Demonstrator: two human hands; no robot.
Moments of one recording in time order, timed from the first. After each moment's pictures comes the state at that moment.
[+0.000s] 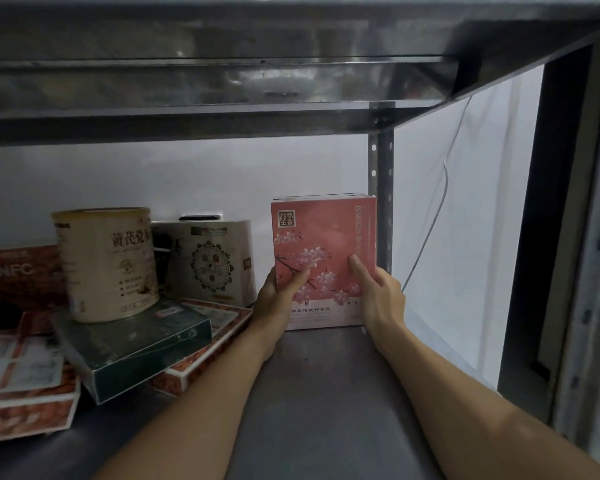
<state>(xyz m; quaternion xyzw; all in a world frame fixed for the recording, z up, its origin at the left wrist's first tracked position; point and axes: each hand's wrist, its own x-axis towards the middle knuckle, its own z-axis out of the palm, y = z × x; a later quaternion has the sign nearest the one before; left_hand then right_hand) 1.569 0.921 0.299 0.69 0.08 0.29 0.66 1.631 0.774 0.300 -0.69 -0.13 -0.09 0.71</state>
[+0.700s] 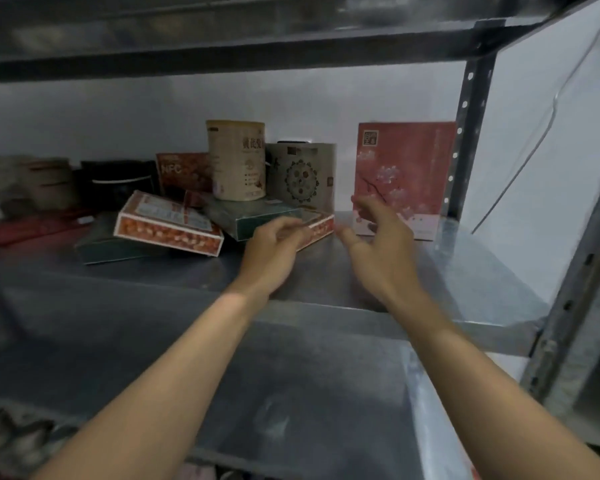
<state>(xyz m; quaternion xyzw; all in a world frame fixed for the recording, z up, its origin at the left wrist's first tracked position) 1.362 0.900 0.297 0.76 0.21 0.37 0.49 1.448 0.772 0.298 -0.73 -0.37 -0.13 0.56</state>
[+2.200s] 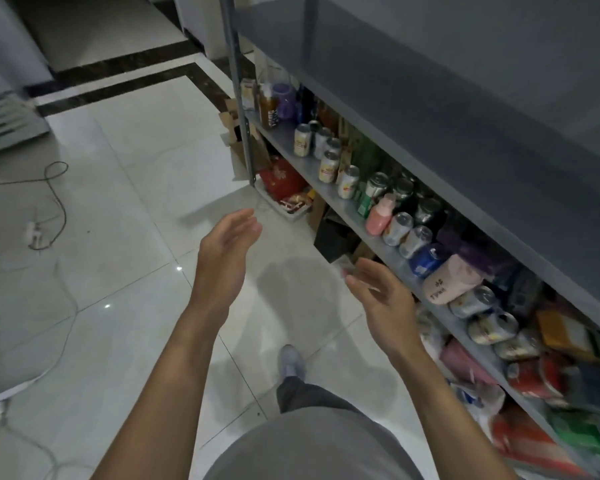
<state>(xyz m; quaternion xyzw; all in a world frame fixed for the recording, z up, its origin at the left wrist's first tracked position) 0.738 0.989 0.036 0.45 0.59 0.47 0.48 0.949 0.926 -0.014 -0.68 -0.44 0.40 0.43</state>
